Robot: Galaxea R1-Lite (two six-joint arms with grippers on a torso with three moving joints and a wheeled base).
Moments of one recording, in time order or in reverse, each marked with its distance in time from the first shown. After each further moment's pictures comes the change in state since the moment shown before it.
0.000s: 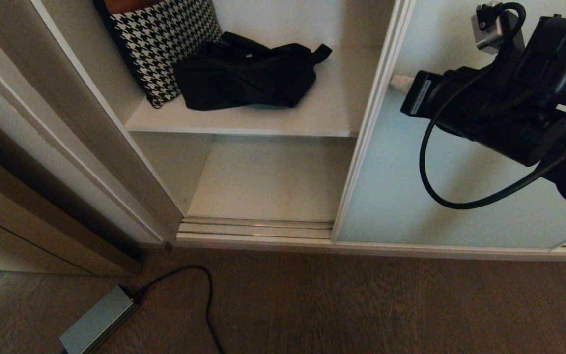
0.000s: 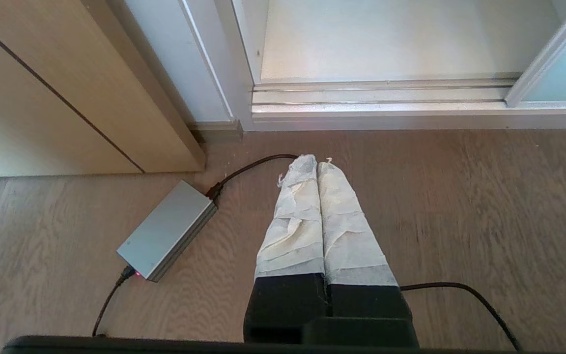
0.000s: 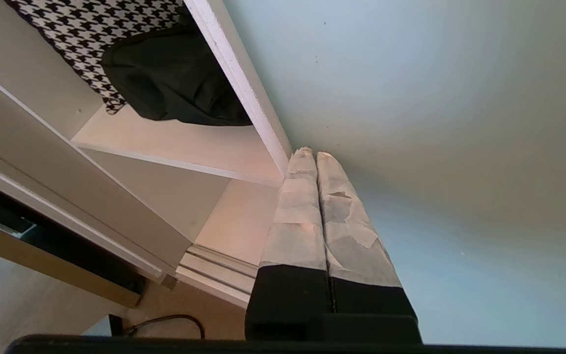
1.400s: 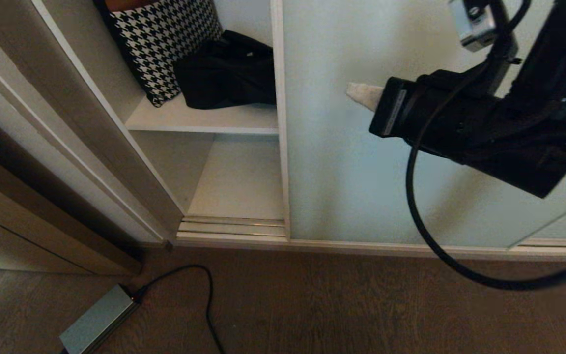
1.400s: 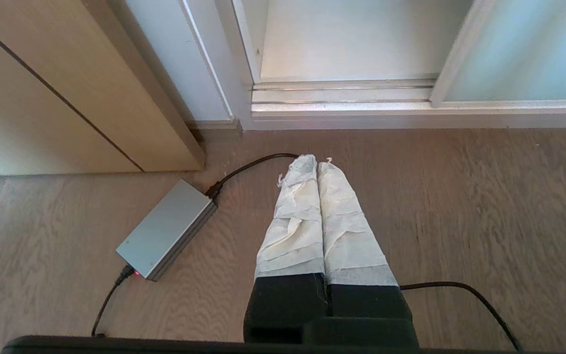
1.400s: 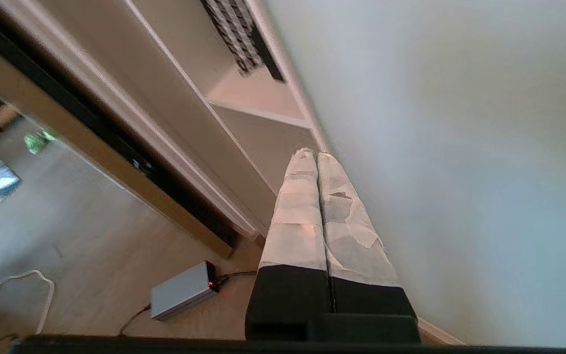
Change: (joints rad) left arm -0.001 0.000 0.000 0.000 0.000 0.000; right arm 0.283 -0.128 0.102 0.033 -0.005 -0.011
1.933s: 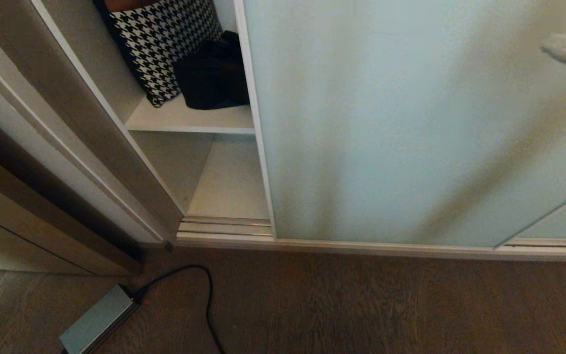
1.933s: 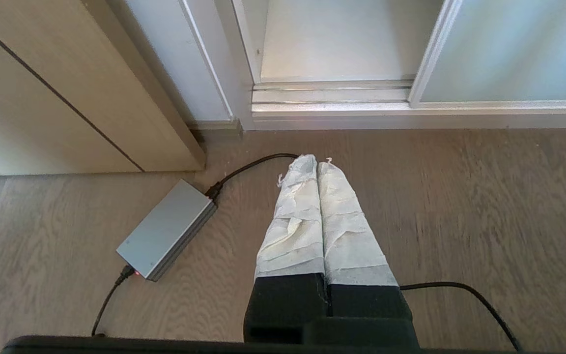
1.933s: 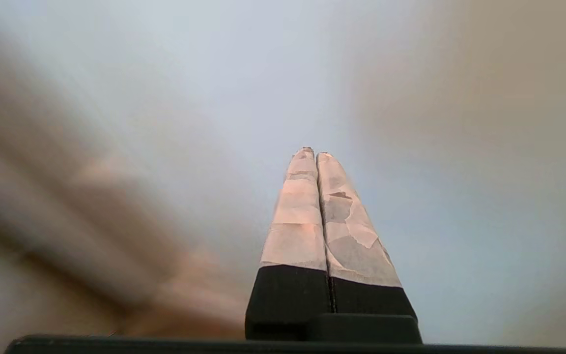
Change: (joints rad) left arm 0.000 0.000 0.000 0.000 0.000 0.000; right arm -0.394 -0.415 0.219 0.065 0.003 0.014
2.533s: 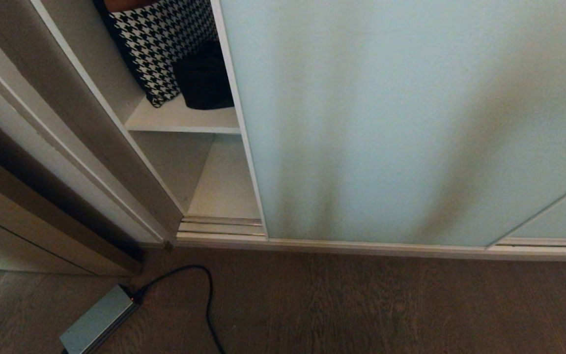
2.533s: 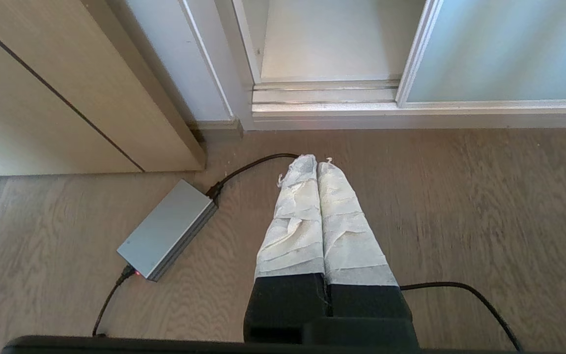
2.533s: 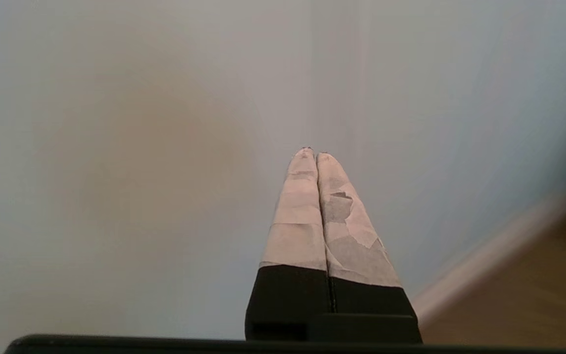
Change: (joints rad) left arm 0.000 0.000 0.000 0.000 0.000 0.000; right arm -1.030 -0.101 -0.005 0.039 0.030 0.181
